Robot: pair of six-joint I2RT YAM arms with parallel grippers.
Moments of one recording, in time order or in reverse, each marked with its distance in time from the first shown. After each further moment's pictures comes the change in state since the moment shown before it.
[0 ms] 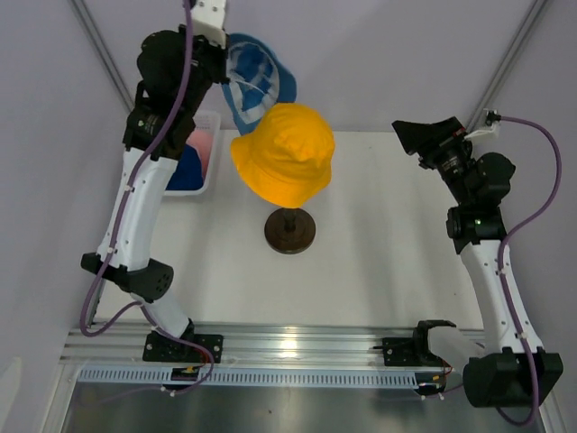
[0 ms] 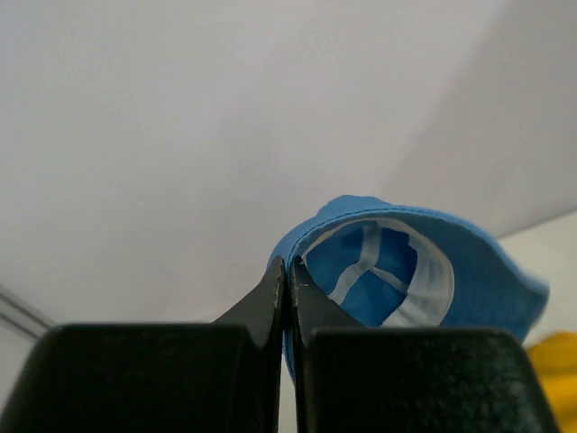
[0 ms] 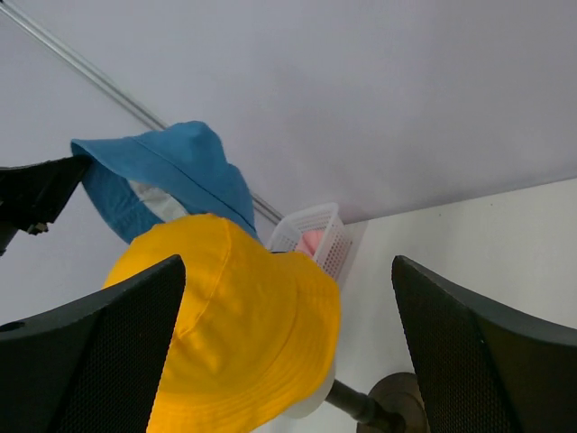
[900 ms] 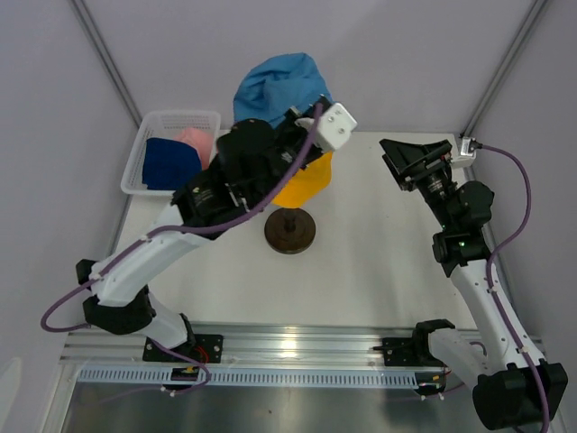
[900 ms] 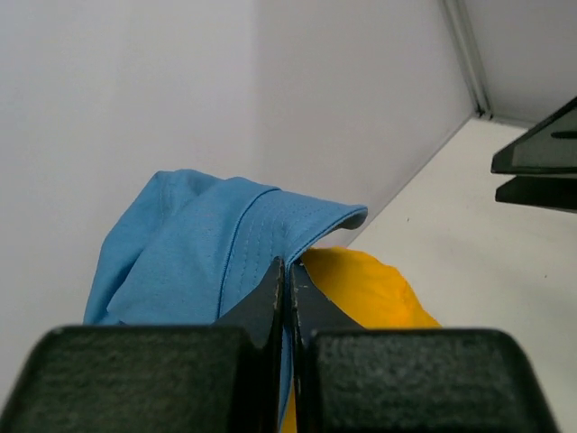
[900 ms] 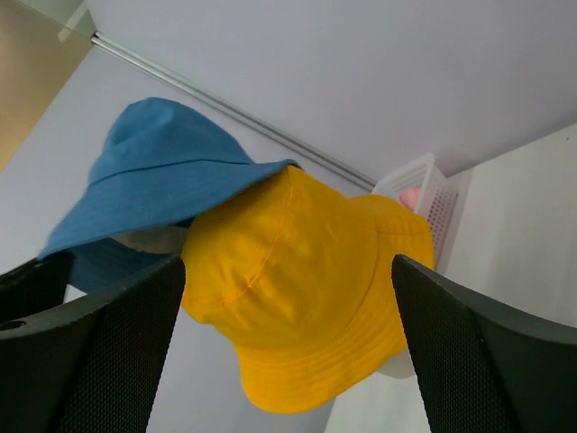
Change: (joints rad) left arm -0.715 -0.230 -0.313 0.066 -0.334 0.380; right arm 0.124 -0.146 -0.220 0.127 0.056 0.296
